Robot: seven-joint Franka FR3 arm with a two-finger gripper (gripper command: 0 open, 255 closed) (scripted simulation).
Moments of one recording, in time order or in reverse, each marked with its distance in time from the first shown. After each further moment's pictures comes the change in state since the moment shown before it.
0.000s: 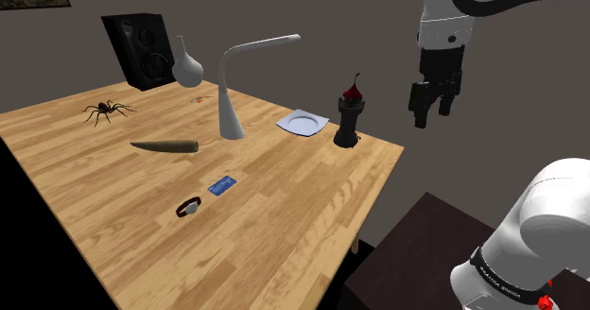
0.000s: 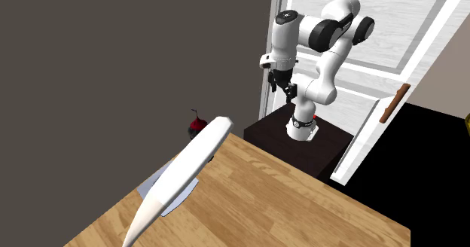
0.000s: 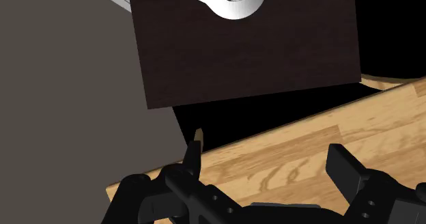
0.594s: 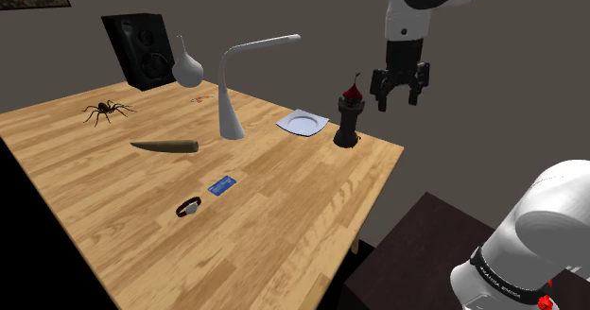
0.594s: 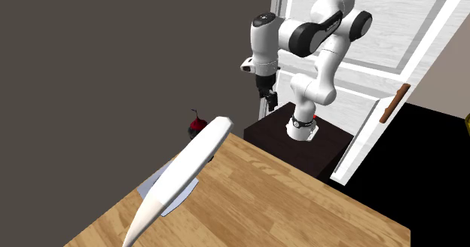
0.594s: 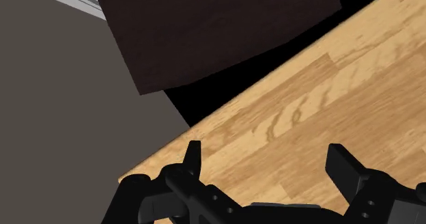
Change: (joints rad) arm -0.069 0.266 0.023 0.179 0.046 0.112 0.206
